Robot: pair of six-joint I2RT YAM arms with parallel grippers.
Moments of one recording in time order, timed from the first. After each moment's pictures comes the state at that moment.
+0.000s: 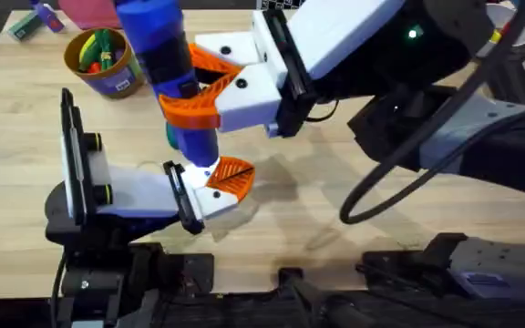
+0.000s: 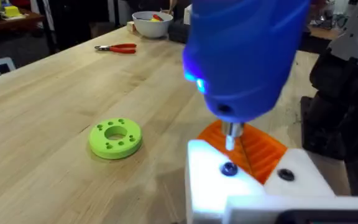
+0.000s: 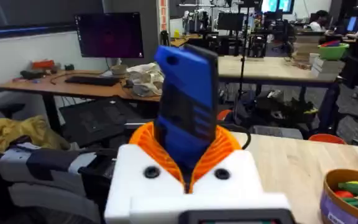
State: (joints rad) left arm 0.03 0.01 0.01 -0.12 1.19 0.04; right arm 0.73 1.42 0.83 0.99 -1.03 0.31
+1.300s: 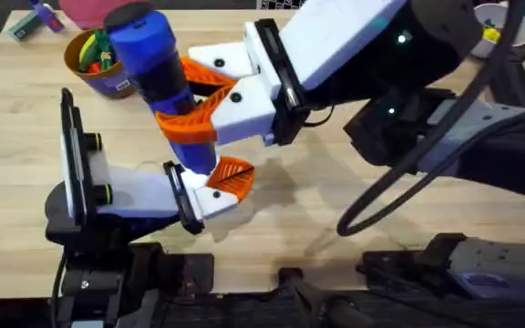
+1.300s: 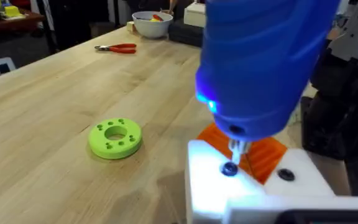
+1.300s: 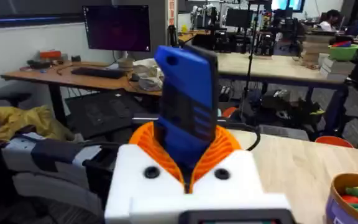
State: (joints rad) left arm 0.03 0.01 0.01 -0.12 1.19 0.04; right arm 0.76 1.43 0.83 0.96 -1.04 0.26
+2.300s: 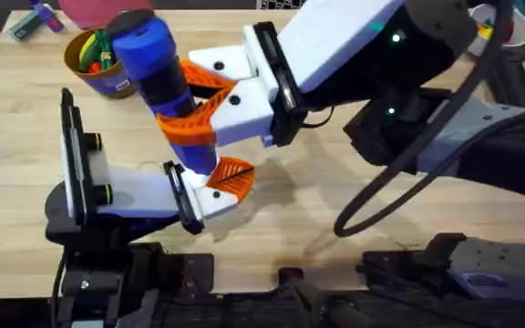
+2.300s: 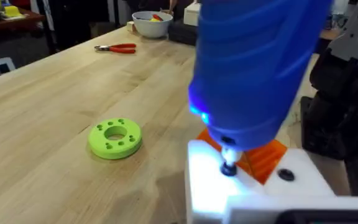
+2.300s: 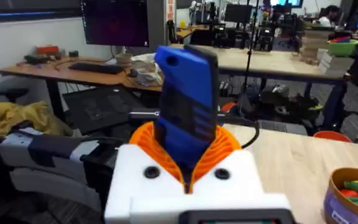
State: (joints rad) left arm 0.03 0.01 0.01 -0.12 1.19 0.04; right arm 0.76 1.43 0.83 0.92 -1.04 0.22
